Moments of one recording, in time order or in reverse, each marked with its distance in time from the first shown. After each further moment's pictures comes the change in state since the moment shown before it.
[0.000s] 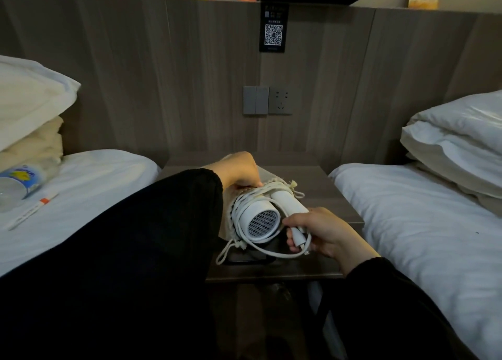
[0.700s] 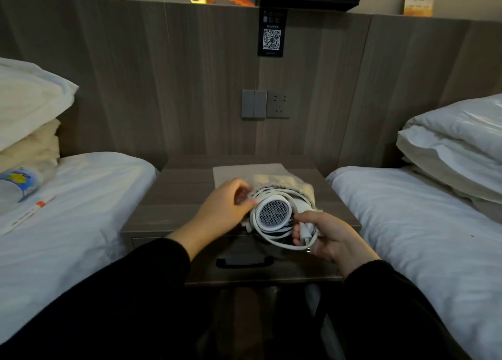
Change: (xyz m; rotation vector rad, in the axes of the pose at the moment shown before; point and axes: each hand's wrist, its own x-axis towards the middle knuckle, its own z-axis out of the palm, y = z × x) left_hand -0.047 -0.044 0.051 -0.305 0.350 0.279; right_hand 0.008 0.004 -0.012 0.401 0.015 0.108
